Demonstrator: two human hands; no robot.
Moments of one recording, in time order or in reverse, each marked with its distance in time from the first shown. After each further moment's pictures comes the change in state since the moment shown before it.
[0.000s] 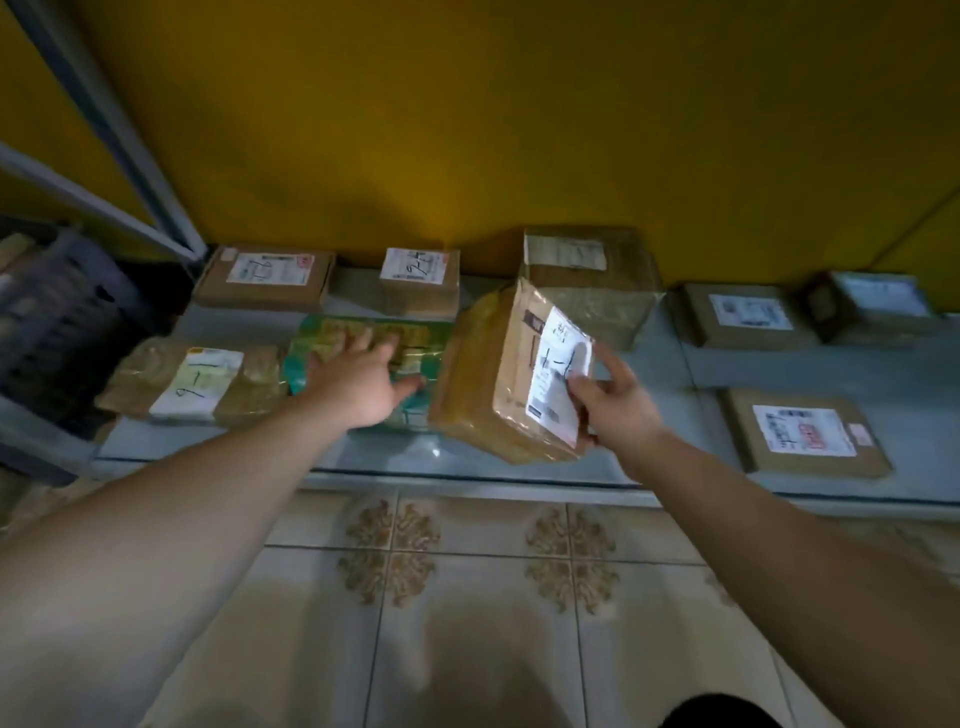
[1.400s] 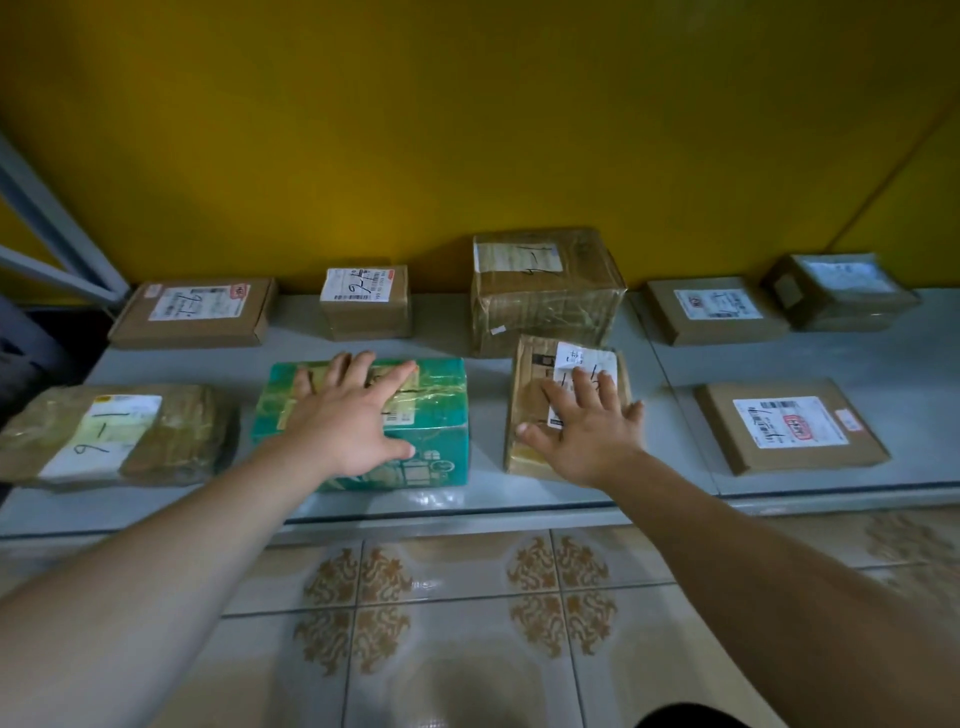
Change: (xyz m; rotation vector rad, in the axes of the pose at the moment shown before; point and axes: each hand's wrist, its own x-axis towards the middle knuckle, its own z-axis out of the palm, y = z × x) left_hand 0.018 0.042 0.030 0.231 0.046 0.204; right_hand 0.049 0.055 -0.009 -1.126 -0.045 -0.197
